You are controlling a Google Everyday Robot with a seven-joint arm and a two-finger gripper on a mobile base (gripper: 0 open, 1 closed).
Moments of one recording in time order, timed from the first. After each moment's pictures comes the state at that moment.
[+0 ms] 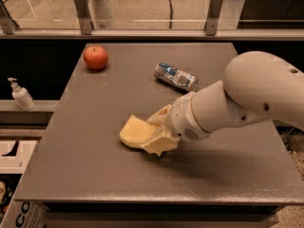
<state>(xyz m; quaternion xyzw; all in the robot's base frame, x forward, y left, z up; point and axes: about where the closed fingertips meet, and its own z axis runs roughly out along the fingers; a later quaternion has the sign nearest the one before) 0.433 -0.005 0.822 -0.58 0.72 0.21 0.31</state>
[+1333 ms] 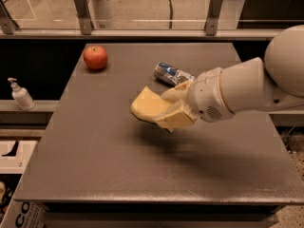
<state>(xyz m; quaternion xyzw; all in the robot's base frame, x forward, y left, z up) 0.456 -0.036 0.882 -0.55 0.72 0.21 0.38</state>
